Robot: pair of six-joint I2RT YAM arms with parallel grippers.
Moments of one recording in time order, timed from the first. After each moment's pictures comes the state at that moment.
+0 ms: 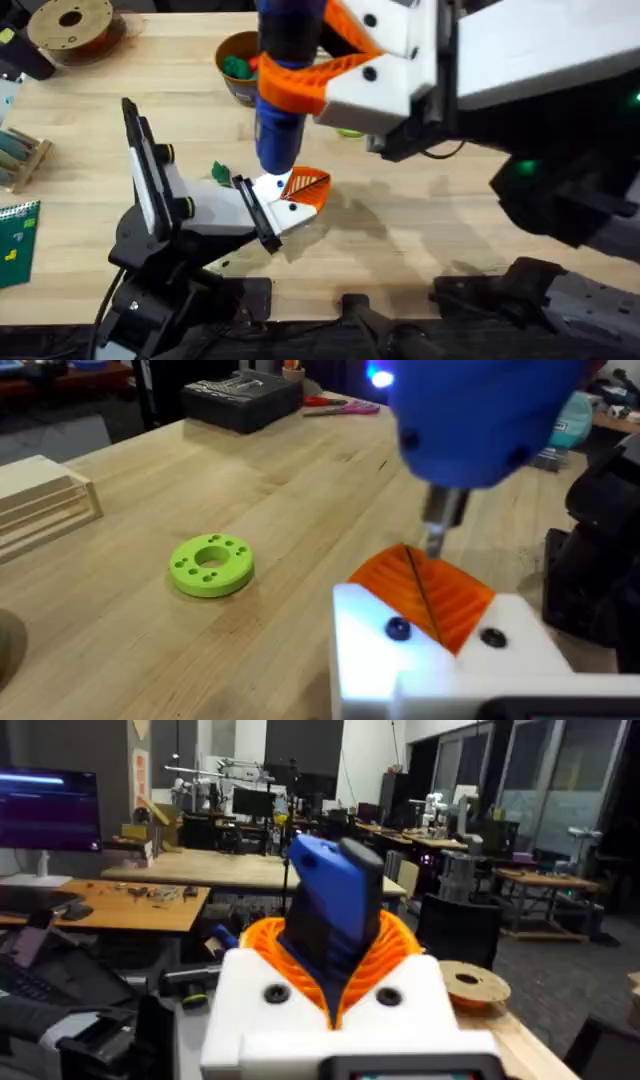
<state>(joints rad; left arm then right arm) -0.36 0.01 0.01 -0.06 0.71 -0.05 0.76 1.08 0.66 0.85 -0.63 0.12</state>
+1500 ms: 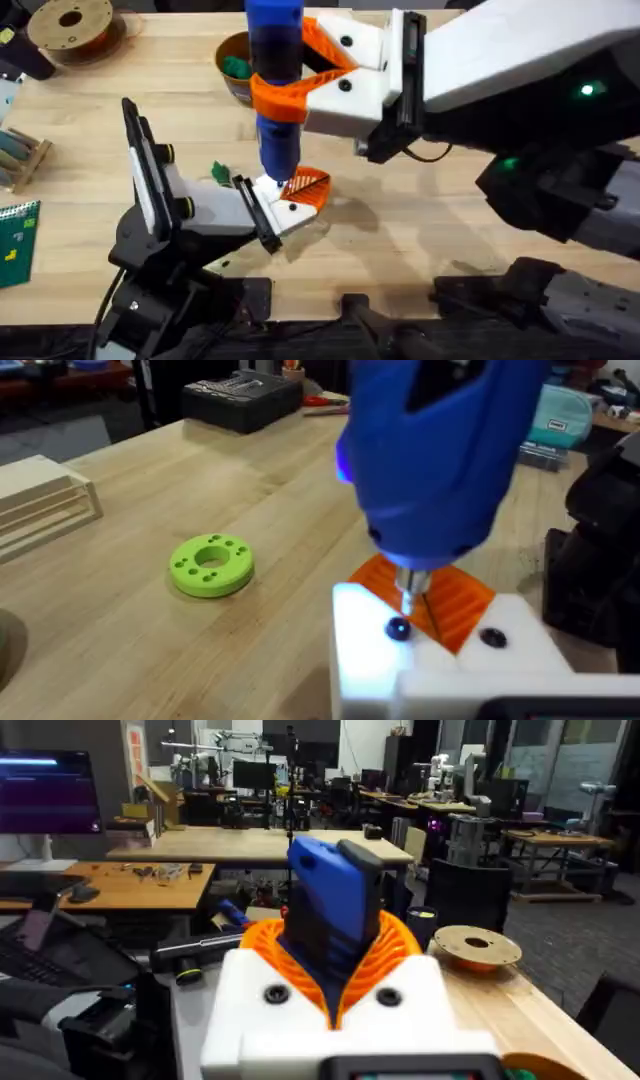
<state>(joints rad) -0.36 0.01 0.01 -0.06 0.71 -0.05 0.77 1.13 0.66 0.79 -0.62 0.12</state>
